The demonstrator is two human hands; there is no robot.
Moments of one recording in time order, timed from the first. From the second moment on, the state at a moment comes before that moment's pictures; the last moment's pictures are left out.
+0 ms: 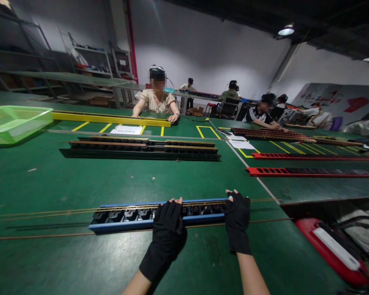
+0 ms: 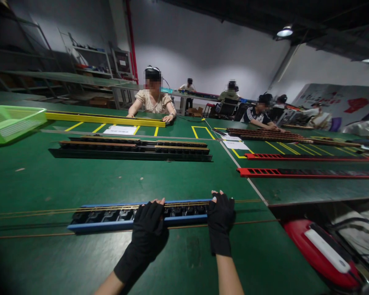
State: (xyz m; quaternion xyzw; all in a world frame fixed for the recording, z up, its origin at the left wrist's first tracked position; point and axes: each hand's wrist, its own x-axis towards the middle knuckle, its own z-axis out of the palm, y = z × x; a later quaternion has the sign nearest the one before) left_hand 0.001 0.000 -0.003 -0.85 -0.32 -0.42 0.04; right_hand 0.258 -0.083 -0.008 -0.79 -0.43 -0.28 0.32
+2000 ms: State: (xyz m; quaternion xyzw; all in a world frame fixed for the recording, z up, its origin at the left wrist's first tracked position) left_hand 0.001 0.000 -0.002 -0.85 -0.33 -0.42 0.04; right_hand 0.185 -0.061 -0.007 -0.70 -0.58 -0.28 0.30
